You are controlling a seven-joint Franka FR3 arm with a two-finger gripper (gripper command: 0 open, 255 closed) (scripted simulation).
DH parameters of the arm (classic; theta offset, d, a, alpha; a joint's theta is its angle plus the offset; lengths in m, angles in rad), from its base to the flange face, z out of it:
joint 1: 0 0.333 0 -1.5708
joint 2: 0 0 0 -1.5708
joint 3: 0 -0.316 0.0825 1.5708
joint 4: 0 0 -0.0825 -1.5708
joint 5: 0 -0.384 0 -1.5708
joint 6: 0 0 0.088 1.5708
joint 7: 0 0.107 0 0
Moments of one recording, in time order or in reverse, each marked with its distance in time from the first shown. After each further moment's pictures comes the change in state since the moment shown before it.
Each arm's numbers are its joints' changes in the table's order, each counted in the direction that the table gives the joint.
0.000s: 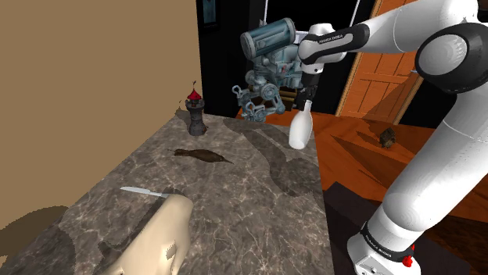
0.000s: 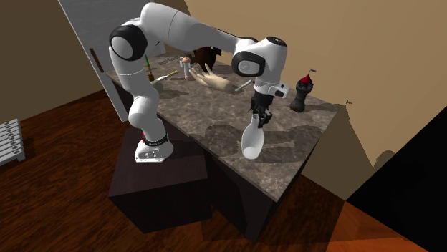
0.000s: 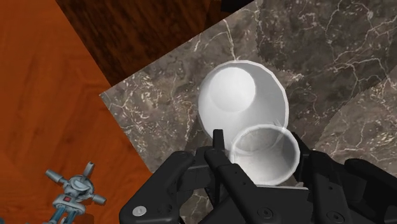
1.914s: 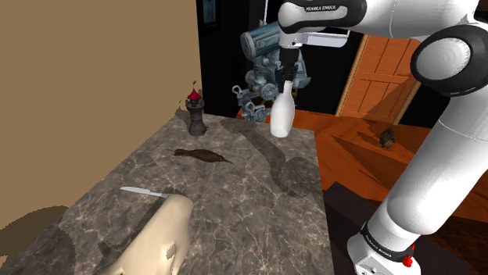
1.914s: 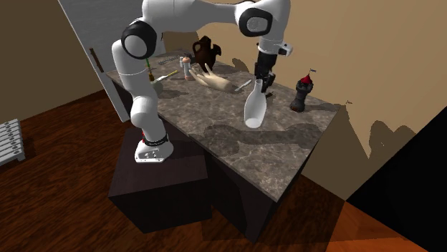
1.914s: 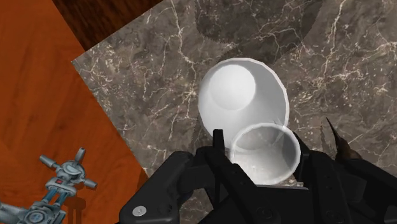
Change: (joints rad) arm 0.113 0.037 -0.115 -0.299 -0.019 -0.267 0.219
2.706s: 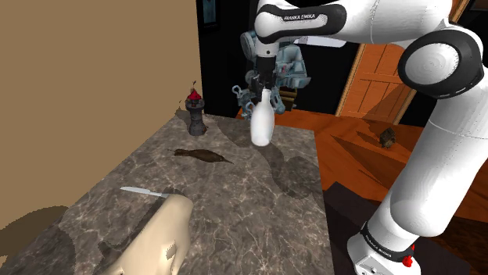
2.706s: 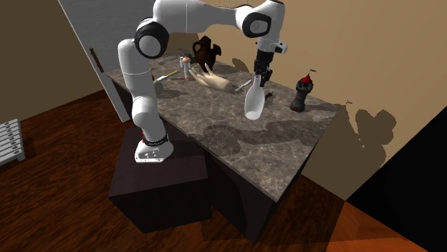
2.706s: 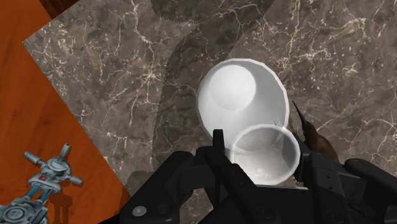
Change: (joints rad) arm 0.085 0.077 -0.077 -0.026 -0.013 0.049 0.162
